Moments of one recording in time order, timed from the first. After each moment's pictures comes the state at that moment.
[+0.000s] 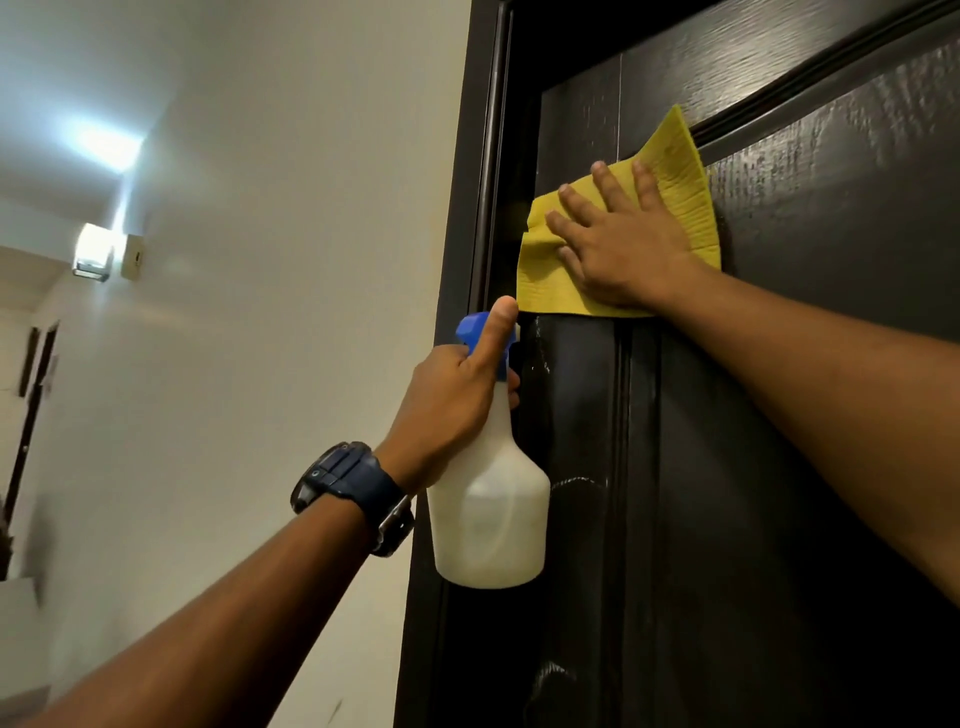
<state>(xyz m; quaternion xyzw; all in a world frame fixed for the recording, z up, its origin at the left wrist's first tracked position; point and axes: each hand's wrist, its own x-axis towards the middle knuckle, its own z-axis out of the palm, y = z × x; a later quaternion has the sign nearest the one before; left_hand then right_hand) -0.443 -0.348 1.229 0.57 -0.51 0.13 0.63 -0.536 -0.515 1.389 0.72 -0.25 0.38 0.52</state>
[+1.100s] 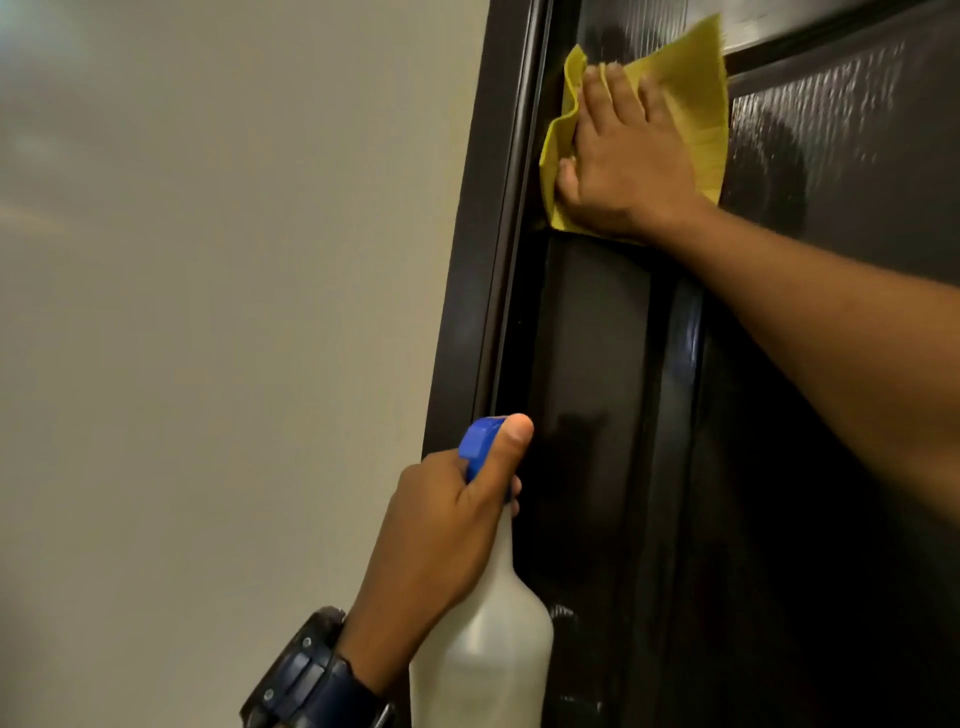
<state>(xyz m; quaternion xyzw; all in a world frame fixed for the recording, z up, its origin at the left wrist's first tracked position) -0.413 -0.340 1.103 0.54 -0.50 0.04 0.67 -0.489 -0.504 1.393 0.72 -0.25 0.46 0.46</state>
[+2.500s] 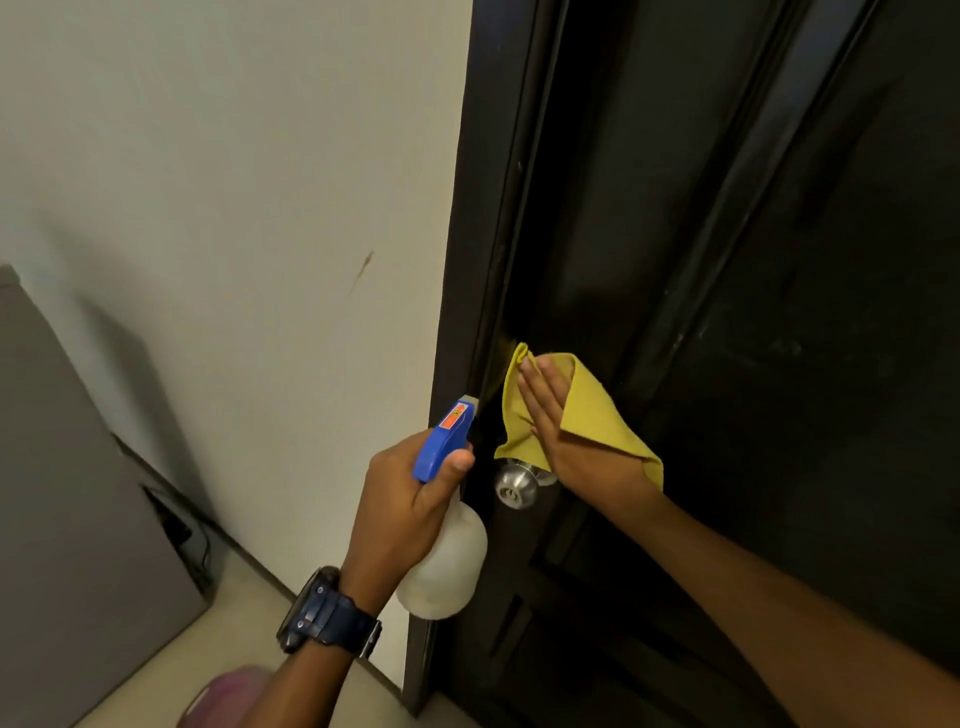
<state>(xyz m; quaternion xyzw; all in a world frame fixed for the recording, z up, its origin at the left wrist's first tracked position) -0.427 -0.276 0.789 0.65 -0.42 -0.03 0.64 -0.533 -0.503 0.781 0.88 -0.14 0.17 0.42</state>
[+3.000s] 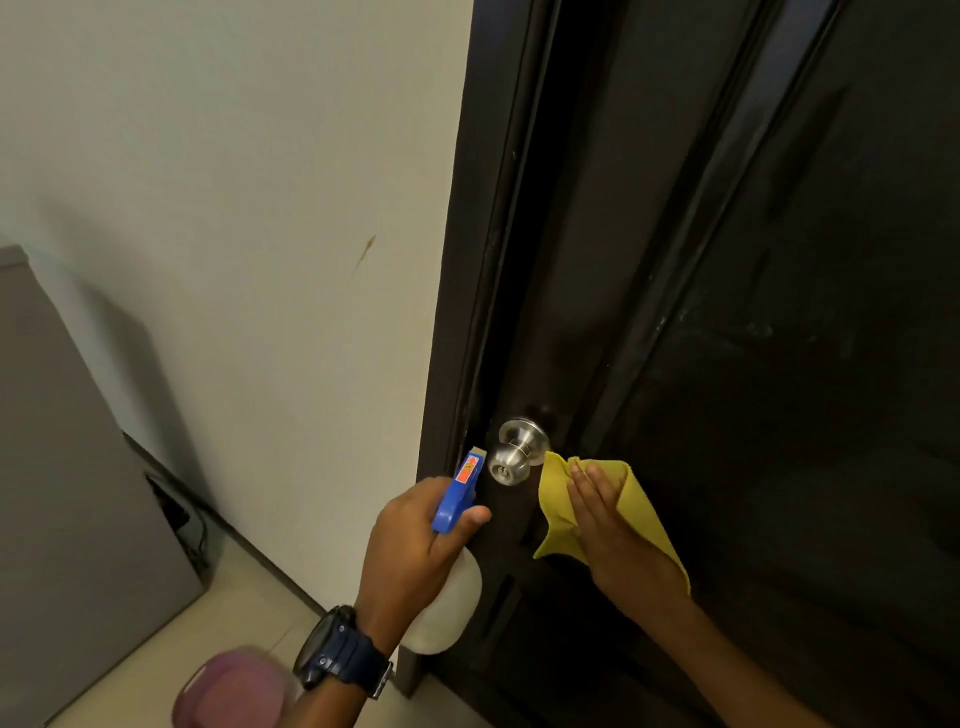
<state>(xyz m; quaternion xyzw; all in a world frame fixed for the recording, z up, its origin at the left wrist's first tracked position) -0.465 -0.257 0.732 0.68 -0.44 -0.06 0.59 -0.656 -0.461 0.693 0.94 -0.20 0.08 0.26</state>
